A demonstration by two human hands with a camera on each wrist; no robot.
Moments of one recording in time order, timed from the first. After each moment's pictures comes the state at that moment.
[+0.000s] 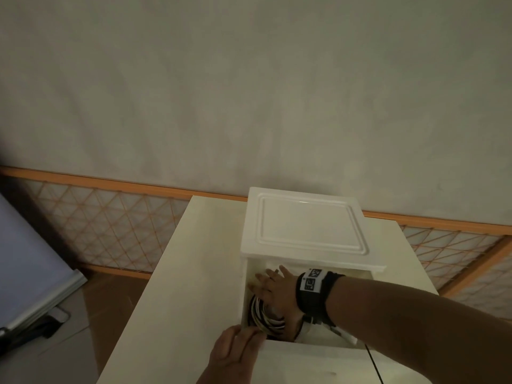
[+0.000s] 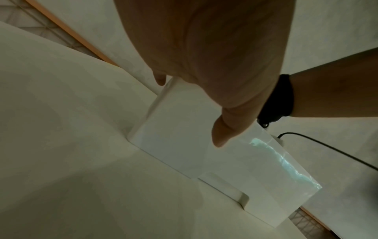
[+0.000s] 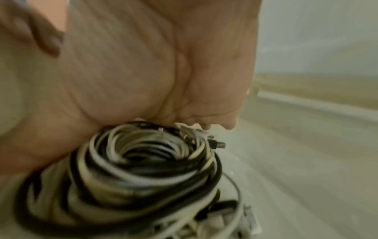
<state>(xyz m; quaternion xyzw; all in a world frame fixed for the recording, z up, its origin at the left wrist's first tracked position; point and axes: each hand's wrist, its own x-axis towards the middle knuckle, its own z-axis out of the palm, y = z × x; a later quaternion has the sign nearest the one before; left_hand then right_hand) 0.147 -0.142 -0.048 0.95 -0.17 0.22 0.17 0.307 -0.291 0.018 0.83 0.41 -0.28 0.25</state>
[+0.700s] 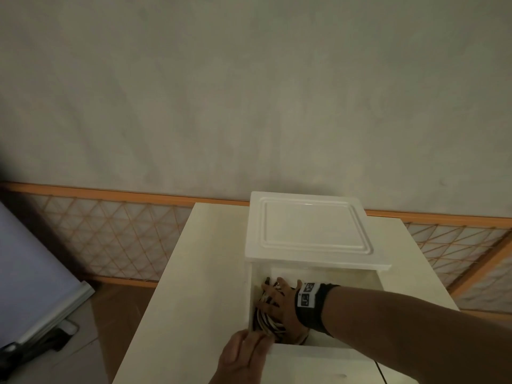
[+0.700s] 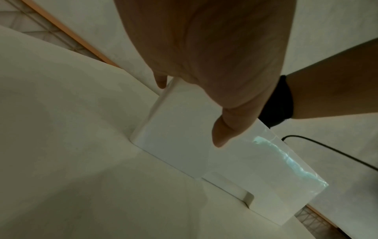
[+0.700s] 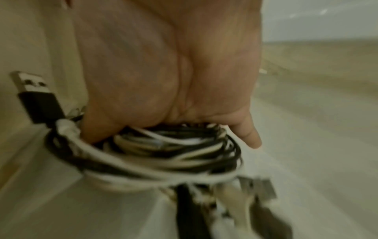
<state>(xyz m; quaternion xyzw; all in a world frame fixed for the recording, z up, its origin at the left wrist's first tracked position) 0.150 -0.144 -0.049 0.95 -0.19 0.16 0.17 0.298 -0.295 -0.013 0.83 0.36 -0.33 0.27</state>
